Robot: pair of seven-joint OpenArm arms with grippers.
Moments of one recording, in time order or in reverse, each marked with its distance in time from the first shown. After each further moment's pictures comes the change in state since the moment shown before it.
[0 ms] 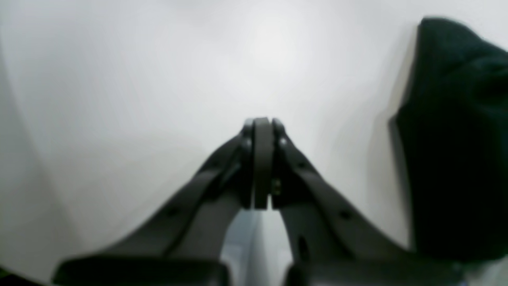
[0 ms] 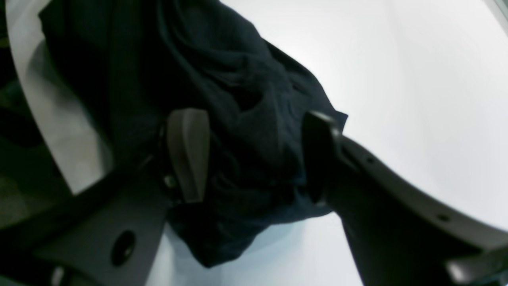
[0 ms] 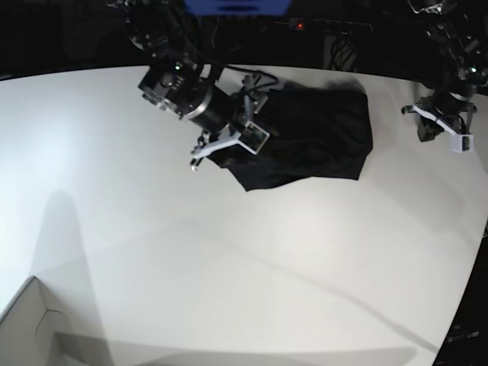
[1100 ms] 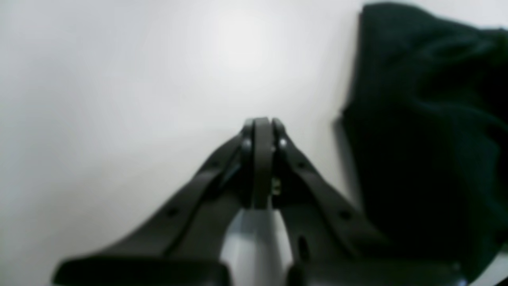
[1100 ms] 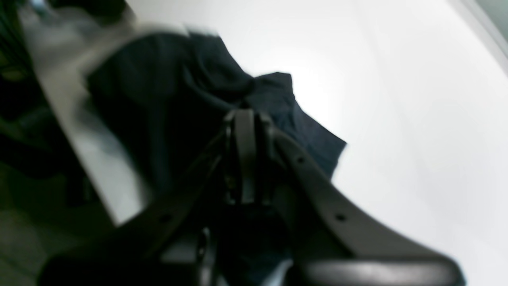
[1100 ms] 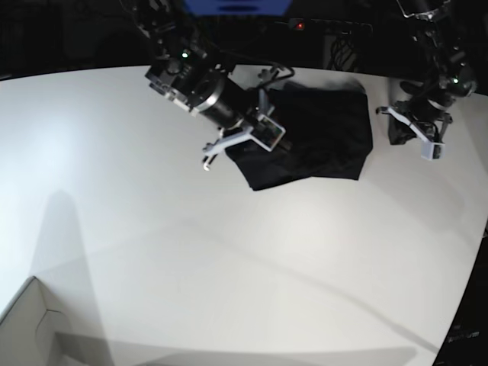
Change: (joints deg) left arm -0.7 -0.1 10.2 -1.6 0.1 0.0 -0.4; right arm -3.1 -3.7 -2.8 6.6 0.1 -0.2 -0.3
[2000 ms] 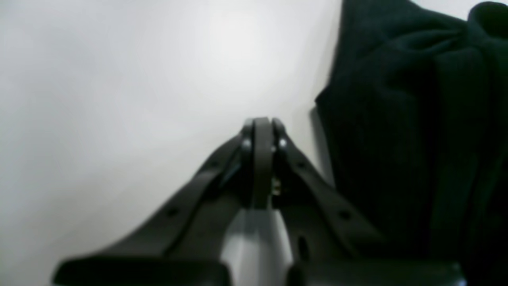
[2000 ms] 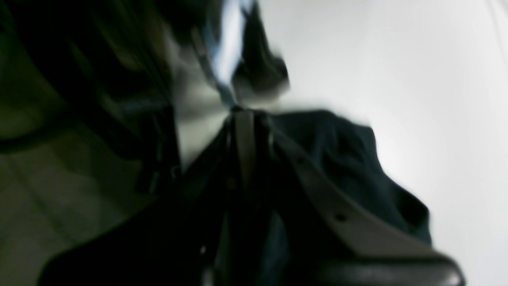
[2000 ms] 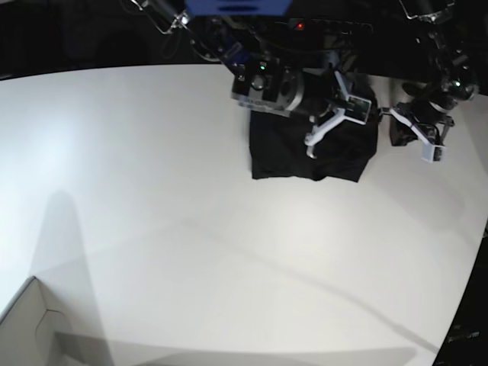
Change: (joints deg) left arm 0.1 -1.7 0.6 0.0 -0.2 0.0 0.4; right arm 13.9 -3.8 -21.2 -21.8 5.7 -0.5 4.1
